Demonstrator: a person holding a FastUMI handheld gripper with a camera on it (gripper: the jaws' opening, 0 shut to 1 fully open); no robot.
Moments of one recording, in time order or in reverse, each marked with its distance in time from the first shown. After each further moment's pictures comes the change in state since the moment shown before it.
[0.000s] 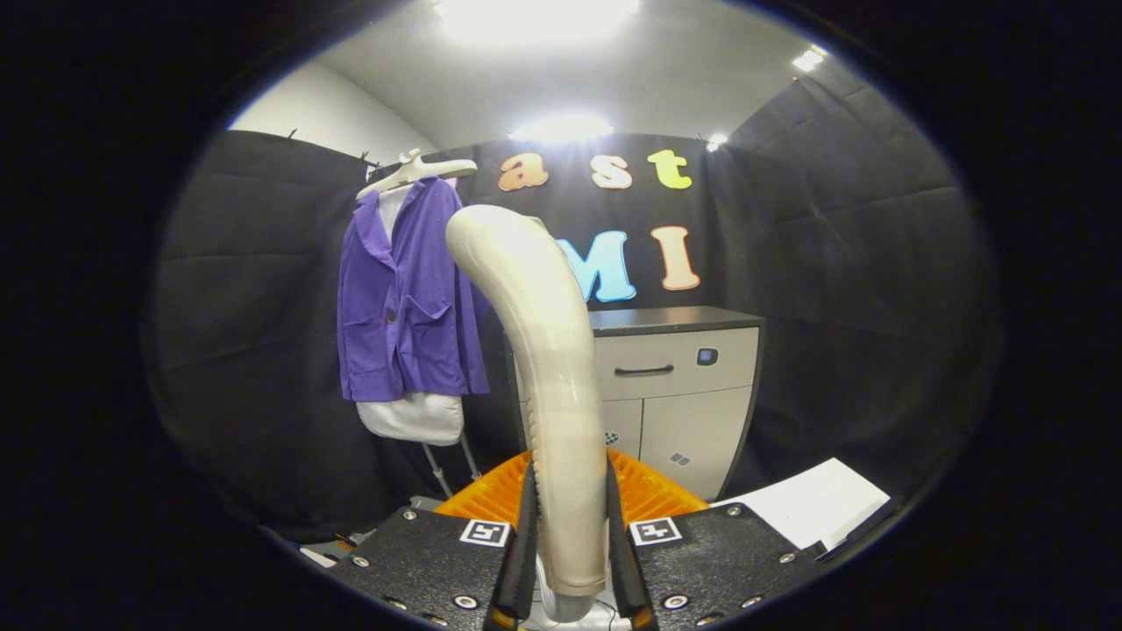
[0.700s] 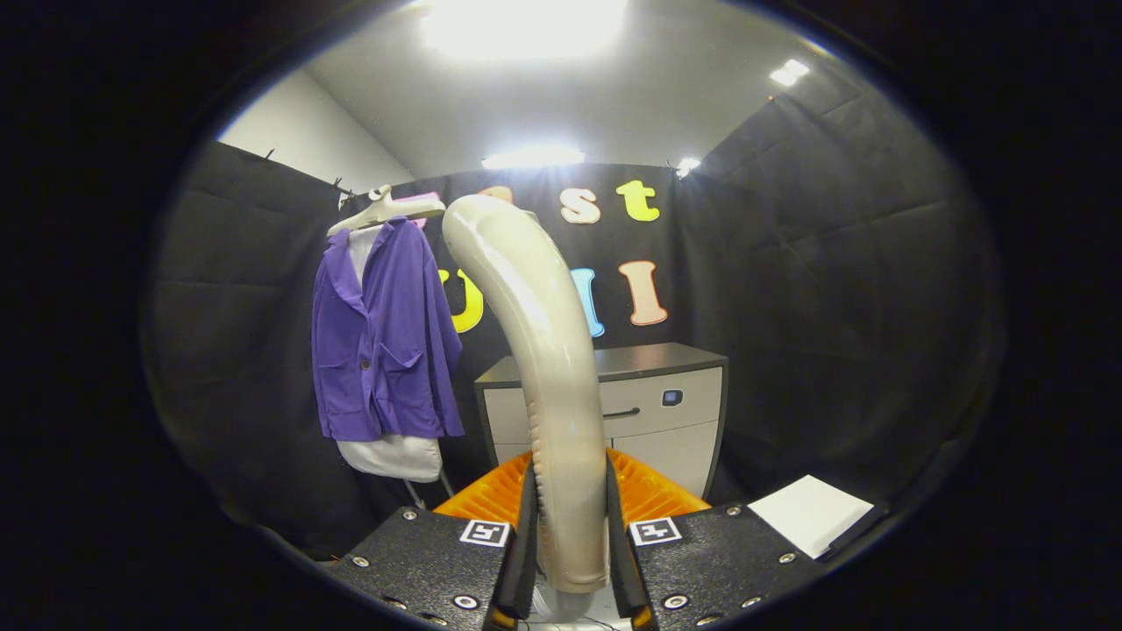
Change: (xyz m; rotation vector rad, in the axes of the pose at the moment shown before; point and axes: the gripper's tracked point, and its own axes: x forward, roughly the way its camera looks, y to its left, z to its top) arm -0.001 -0.004 0.045 0.023 -0.087 -0.083
